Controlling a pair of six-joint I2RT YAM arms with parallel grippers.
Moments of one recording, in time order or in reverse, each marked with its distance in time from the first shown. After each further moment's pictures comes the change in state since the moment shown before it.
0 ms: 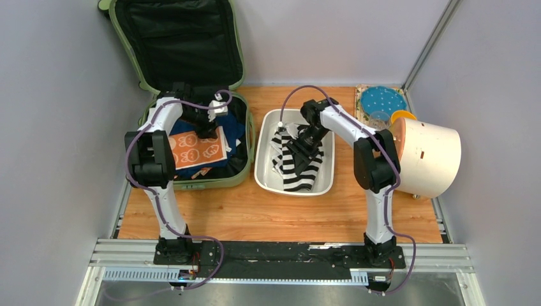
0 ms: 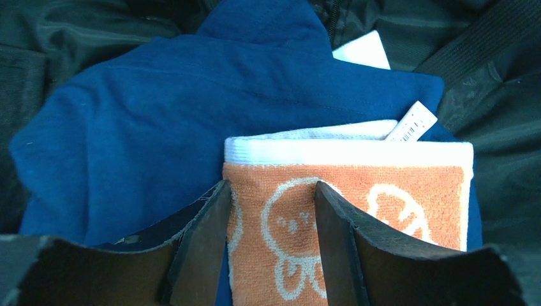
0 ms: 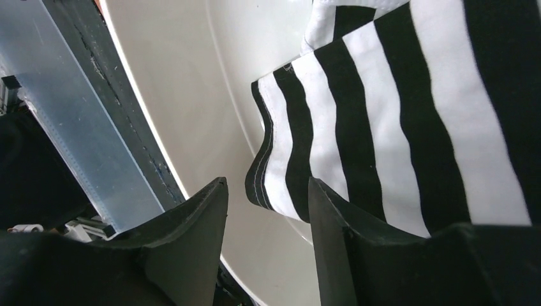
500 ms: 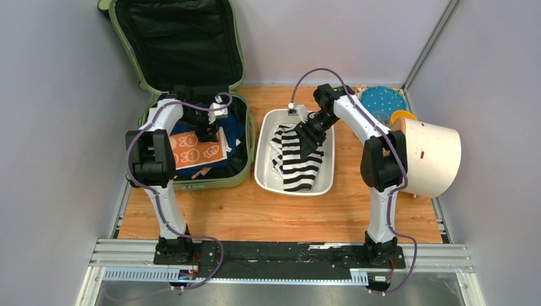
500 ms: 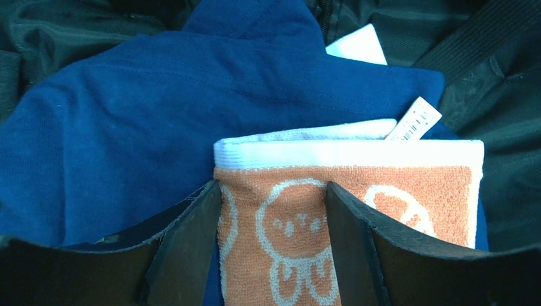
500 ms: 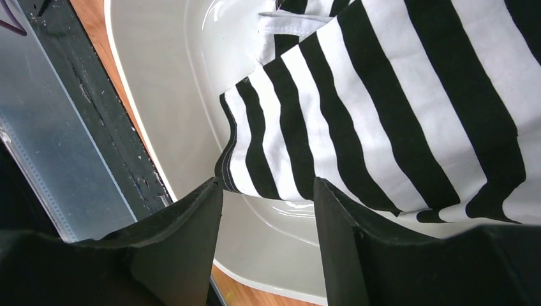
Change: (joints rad) left arm 0.002 0.022 -0.024 -0.008 0.011 0.053; right arm -0.094 -0.026 0.140 -0.014 -0.011 -0.047
